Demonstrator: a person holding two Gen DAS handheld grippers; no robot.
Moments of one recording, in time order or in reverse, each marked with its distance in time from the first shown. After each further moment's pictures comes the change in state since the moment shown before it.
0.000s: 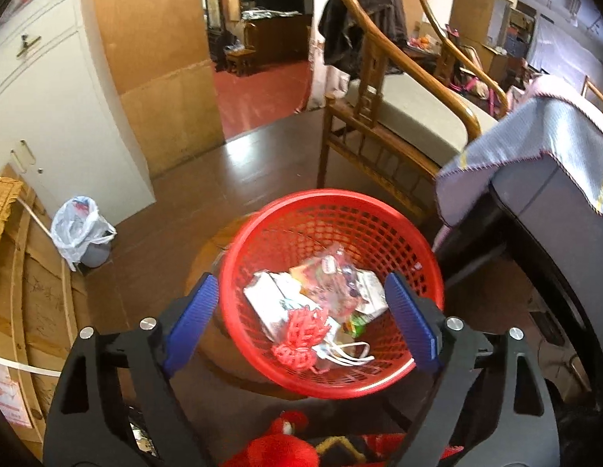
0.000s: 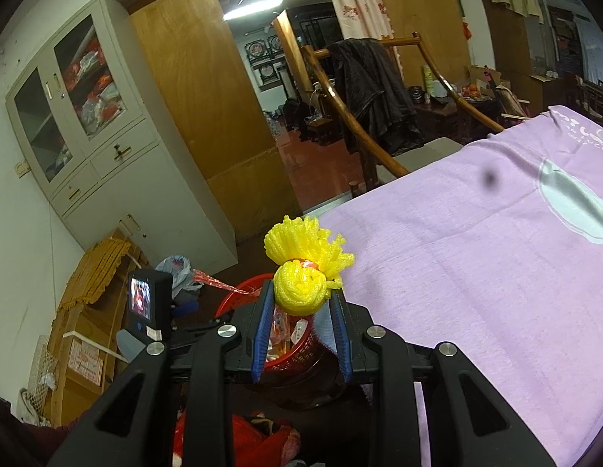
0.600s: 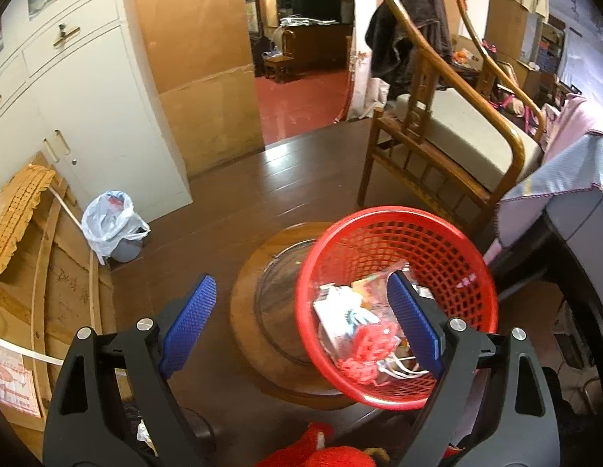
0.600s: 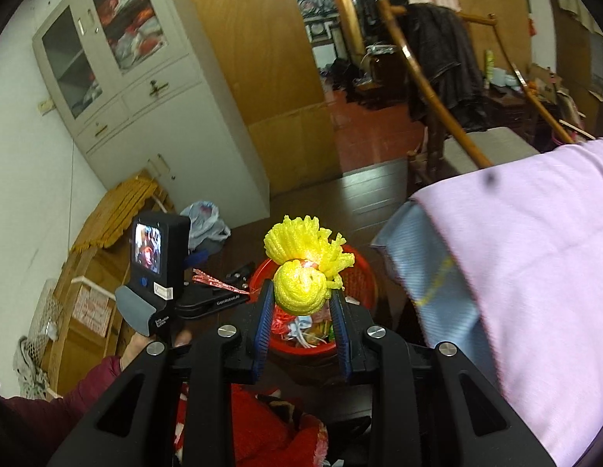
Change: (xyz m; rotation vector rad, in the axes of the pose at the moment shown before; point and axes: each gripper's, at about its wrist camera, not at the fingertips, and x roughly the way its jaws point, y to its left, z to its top) left arm 0.000 0.048 0.003 -0.065 -0.029 0.117; right arm 0.077 0.066 -0.003 -0.151 0.173 0.104
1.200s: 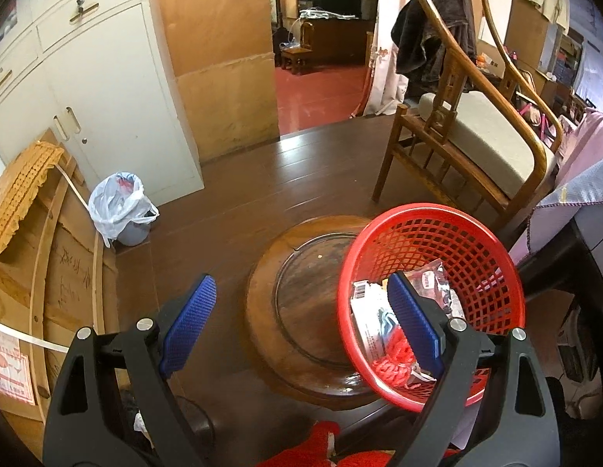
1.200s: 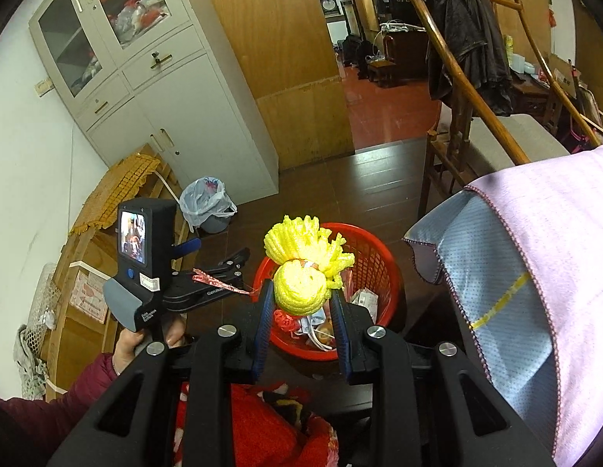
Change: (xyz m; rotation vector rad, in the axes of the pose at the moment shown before) left arm 0.016 0.032 -0.003 -0.062 0.029 0.021; right arm 0.053 0.013 0.008 -0.020 0.094 0.026
